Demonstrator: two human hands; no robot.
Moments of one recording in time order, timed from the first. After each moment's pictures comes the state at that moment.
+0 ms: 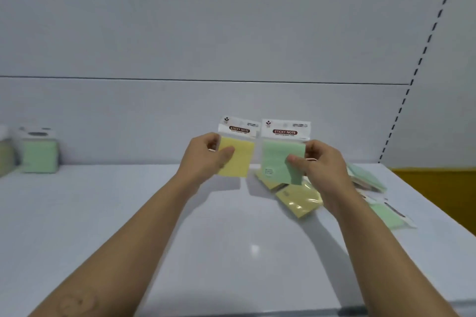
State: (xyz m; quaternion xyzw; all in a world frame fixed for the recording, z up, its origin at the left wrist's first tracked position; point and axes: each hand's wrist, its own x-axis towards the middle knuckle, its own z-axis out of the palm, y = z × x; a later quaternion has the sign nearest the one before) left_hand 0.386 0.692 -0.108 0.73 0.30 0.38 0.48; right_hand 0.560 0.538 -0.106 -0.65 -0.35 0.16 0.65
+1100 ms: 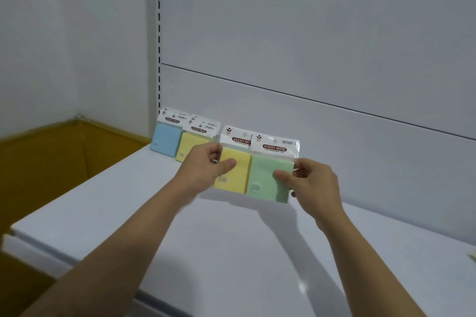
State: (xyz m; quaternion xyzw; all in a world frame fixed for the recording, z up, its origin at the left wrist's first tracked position) left_hand 0.000 0.903 -0.134 0.65 0.37 0.47 0.46; right_hand 0.206 0.809 -0.107 -0.69 -0.51 0.14 0.49
